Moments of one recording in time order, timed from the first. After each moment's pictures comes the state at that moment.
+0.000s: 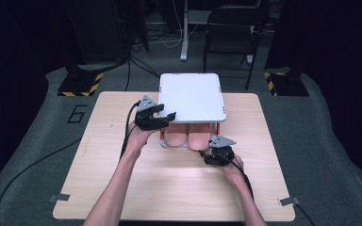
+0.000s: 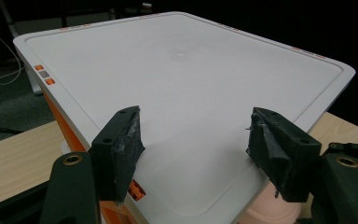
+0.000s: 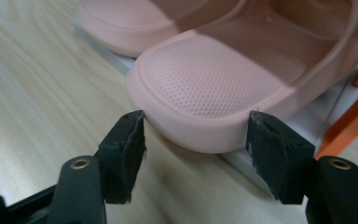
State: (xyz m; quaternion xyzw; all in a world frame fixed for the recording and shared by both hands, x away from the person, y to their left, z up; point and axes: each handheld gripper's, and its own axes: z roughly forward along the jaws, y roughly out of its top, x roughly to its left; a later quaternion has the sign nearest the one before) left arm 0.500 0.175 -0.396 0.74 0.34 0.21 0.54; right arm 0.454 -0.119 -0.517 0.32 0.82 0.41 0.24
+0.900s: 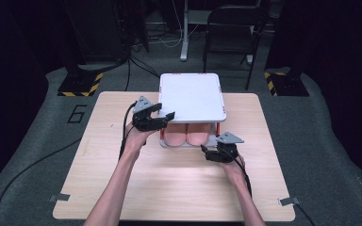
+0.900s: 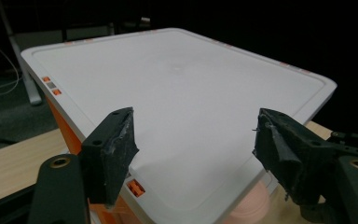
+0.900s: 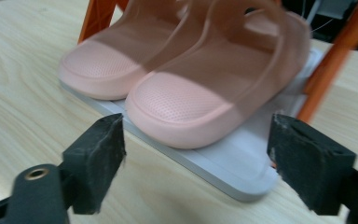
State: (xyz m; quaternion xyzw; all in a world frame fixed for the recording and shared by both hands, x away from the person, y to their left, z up) left arm 0.486 0.185 -0.390 0.72 0.33 0.22 0.57; right arm 0.447 -0.132 -0.500 0.38 0.76 0.46 0.26
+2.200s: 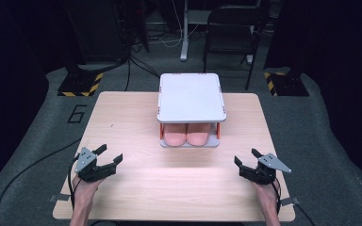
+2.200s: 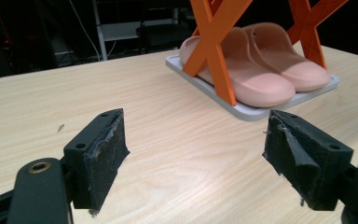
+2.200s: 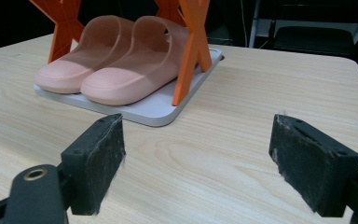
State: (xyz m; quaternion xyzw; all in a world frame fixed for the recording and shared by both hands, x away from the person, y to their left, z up) left arm 0.360 0.335 -0.488 0.69 0.41 0.30 0.52; right arm 0.368 -0.234 -0.504 0.45 0.67 0.51 0.31
